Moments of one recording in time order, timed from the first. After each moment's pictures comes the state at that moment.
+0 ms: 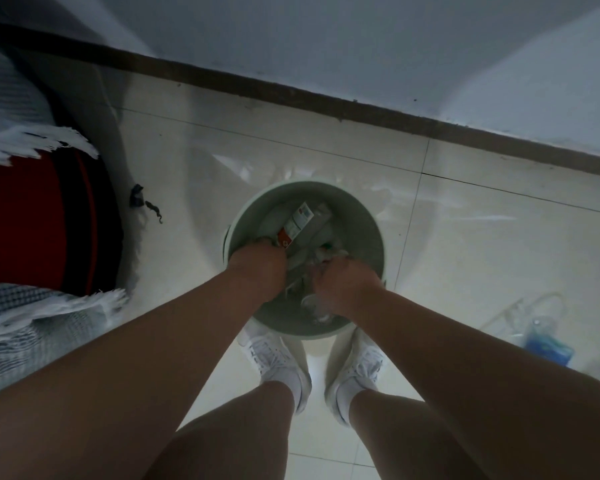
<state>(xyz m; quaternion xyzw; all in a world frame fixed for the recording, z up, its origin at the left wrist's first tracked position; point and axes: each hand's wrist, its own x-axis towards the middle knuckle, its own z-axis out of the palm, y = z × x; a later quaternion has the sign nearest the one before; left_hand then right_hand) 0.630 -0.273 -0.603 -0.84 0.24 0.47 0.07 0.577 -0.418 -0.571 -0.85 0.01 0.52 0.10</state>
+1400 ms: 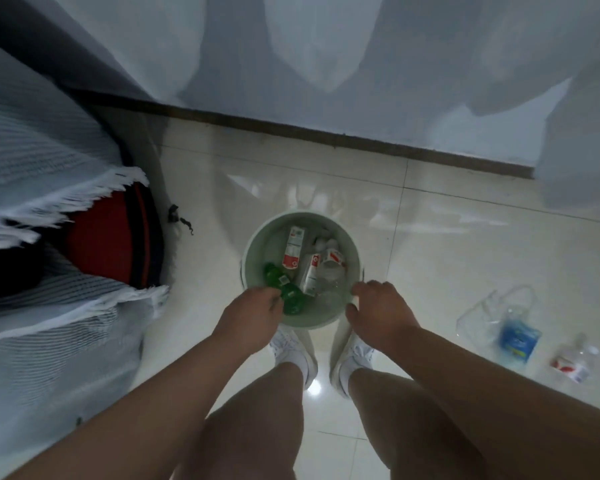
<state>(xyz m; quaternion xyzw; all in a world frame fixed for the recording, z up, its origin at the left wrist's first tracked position) 0.565 -0.225 -0.459 -0.86 0.03 0.48 -0.18 0.506 -0.455 -0.455 -0.89 0.13 0.41 0.17</state>
